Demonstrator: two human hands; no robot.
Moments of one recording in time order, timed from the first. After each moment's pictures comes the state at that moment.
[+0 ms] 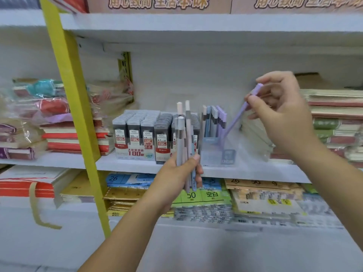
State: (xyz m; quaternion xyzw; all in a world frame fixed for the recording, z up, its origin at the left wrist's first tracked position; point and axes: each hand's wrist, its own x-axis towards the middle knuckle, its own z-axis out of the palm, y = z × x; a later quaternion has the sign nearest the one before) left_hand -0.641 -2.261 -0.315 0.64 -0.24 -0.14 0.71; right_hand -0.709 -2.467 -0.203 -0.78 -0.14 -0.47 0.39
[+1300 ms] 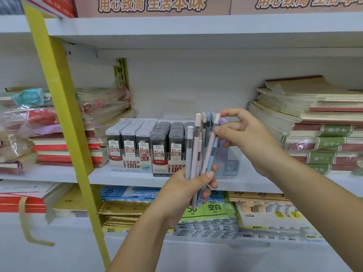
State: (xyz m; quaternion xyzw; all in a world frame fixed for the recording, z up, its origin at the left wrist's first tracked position) left_hand -0.627 -2.279 -0.319 0.55 -0.30 -0.24 0.74; right_hand -0.666 -2.444 -0.225 -0.77 -0.04 -0.25 0.58
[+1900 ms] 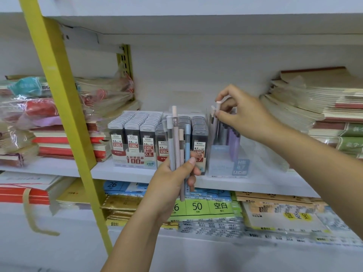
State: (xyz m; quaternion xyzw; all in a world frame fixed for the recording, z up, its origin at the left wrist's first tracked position) left_hand -0.605 -2.264 -0.321 0.57 -0.21 -0.13 0.79; right_hand -0.603 -2.467 -0.202 -0.91 -0.10 -0.32 0.25
